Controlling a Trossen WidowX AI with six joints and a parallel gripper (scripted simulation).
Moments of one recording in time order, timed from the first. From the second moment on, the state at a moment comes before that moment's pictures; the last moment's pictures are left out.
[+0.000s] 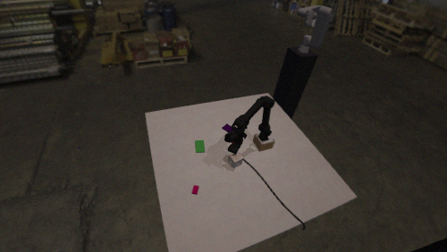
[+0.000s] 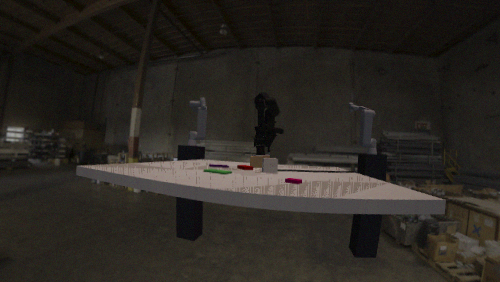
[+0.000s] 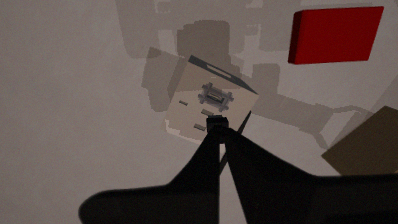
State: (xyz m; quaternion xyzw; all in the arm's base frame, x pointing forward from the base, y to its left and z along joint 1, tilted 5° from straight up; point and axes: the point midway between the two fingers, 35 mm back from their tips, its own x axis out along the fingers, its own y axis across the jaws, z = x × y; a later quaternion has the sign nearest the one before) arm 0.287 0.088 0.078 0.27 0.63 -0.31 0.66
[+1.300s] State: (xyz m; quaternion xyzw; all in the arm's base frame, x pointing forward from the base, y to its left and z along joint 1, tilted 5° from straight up) arm 0.287 0.088 0.078 0.44 0.52 -0.47 0.56
